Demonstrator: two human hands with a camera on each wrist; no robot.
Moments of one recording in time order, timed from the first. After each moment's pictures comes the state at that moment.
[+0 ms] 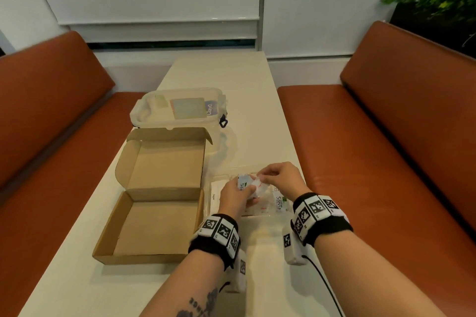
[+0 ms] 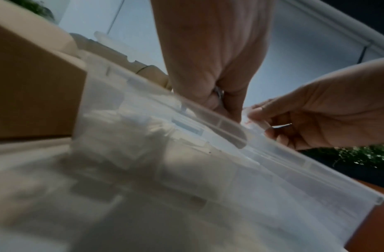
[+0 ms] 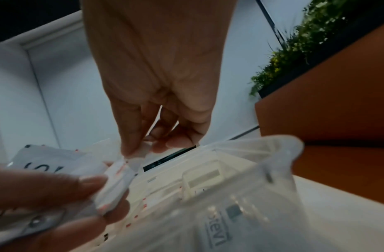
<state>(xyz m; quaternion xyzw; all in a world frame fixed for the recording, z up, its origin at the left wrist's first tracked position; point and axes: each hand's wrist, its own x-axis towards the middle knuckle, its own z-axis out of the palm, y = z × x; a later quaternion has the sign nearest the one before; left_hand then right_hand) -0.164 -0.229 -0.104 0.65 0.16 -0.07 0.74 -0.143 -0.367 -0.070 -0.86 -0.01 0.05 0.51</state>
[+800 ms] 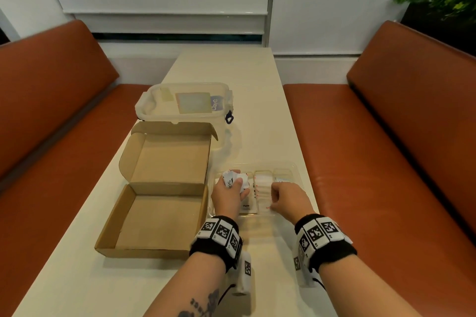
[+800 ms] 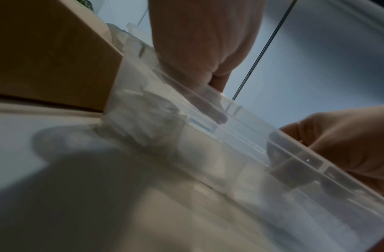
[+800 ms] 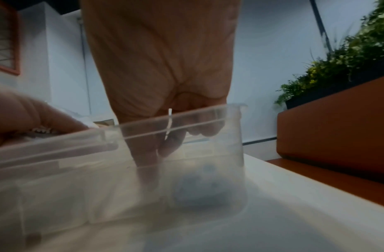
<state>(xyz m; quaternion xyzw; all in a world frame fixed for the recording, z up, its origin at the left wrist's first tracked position) -0.164 -0.215 -0.118 0.58 0.22 0.06 0.79 -0.167 -0.359 -0.099 -0.97 -0.05 0.08 0.20</state>
